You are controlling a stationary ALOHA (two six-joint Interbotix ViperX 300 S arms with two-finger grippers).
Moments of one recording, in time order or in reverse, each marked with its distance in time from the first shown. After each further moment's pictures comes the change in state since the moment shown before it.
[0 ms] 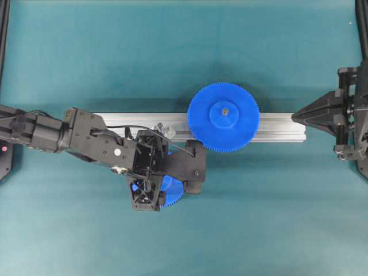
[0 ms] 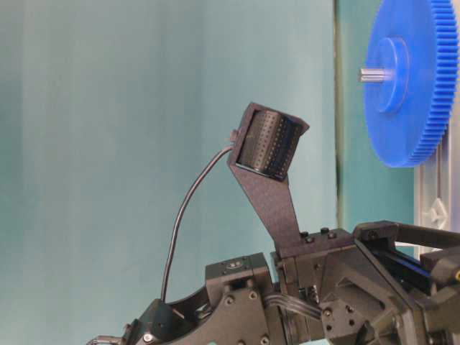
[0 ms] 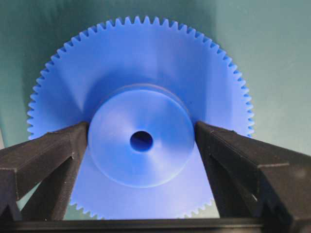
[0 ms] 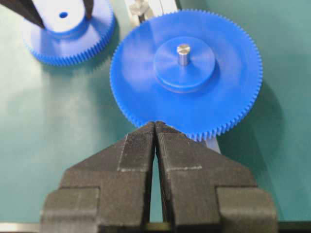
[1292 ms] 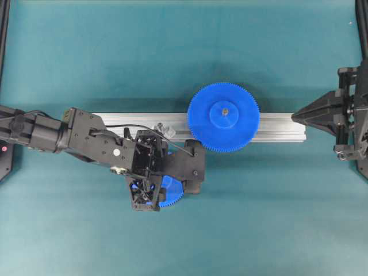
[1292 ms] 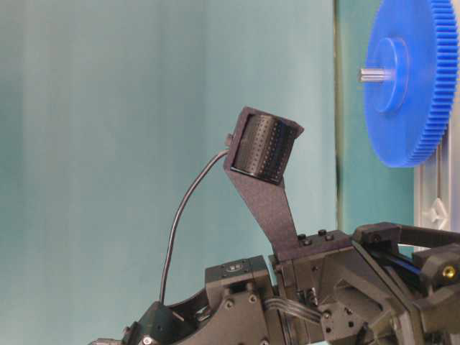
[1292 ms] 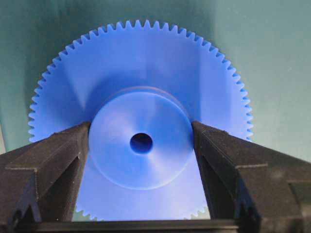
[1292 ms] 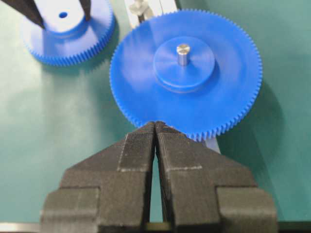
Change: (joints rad) left arm -0.002 0.008 0.008 0.000 0.000 -0.008; right arm 0.000 0.000 0.002 0.000 0.000 0.000
